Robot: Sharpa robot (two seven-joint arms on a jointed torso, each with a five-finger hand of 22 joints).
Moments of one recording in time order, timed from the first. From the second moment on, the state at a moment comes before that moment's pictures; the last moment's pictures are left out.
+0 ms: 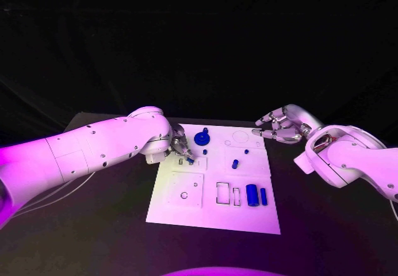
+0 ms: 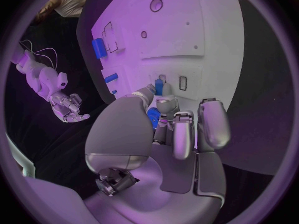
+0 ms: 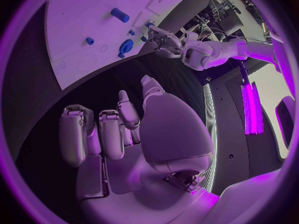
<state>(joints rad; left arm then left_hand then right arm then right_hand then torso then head) 1.29 -0.60 -0.02 1.29 -1.02 0.19 -0.66 1.30 -0.08 0.41 0.21 0.05 1.00 0.05 0.41 0.60 1.30 -0.03 1.04 0.97 1.47 -0.08 1.55 1.31 0.09 1.43 0.01 1.36 1.17 1.30 -0.95 -0.11 1.65 -0.99 -0.50 -0.11 1.34 -0.09 0.01 0.25 0.34 0.93 0.15 0.19 0.11 1.24 0.08 1.30 1.22 1.47 0.01 1.47 1.31 0.04 1.46 0.11 1.40 1.31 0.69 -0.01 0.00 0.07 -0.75</state>
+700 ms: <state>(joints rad) 1.28 -0.61 -0.02 1.30 -1.02 0.22 -0.66 1.29 -0.09 0.42 0.20 0.05 1.00 0.05 0.41 0.60 1.30 -0.03 1.03 0.96 1.47 -0.08 1.55 1.31 0.09 1.43 0.01 1.36 1.18 1.30 -0.95 -0.11 1.65 -0.99 -0.49 -0.11 1.34 -0.09 0.01 0.25 0.35 0.93 0.15 0.19 0.11 1.24 0.08 1.30 1.22 1.47 0.01 1.47 1.31 0.04 1.46 0.11 1.40 1.31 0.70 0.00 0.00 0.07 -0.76</state>
